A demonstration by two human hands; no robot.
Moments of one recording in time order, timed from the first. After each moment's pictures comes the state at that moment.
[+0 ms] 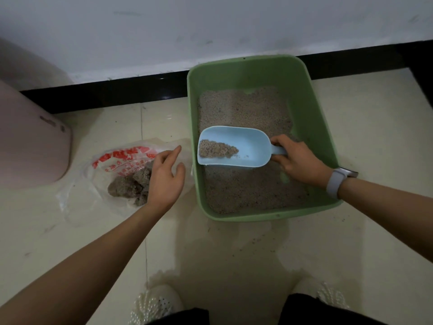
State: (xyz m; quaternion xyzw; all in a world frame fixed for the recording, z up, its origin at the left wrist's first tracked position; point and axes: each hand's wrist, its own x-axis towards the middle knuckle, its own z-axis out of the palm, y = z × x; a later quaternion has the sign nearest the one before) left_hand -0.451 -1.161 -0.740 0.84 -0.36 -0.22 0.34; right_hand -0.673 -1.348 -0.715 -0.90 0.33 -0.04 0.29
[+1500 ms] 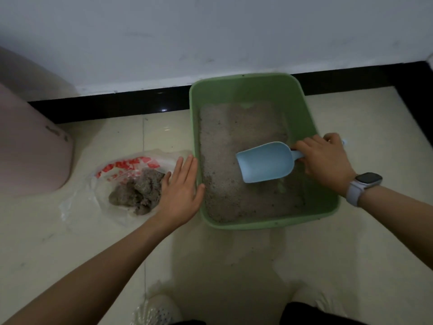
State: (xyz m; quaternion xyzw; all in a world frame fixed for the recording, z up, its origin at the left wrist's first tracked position) left_hand -0.470 -1.158 -0.732 0.82 -0.53 -0.20 0.07; right_hand -0.702 -1.367 -0.684 -0.94 0.32 0.00 -0.06
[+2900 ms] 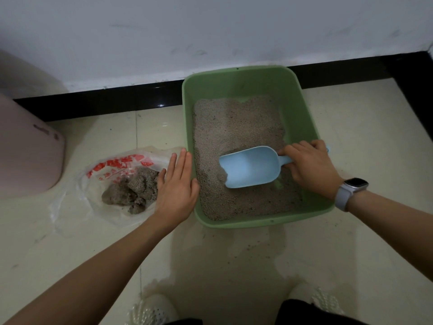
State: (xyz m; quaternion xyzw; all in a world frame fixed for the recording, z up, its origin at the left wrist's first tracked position) left_hand -0.477 -1.164 -0.742 0.83 -0.51 -0.17 0.10; right_hand -0.706 -1.357 -0.715 -0.95 0.30 -0.09 0.02
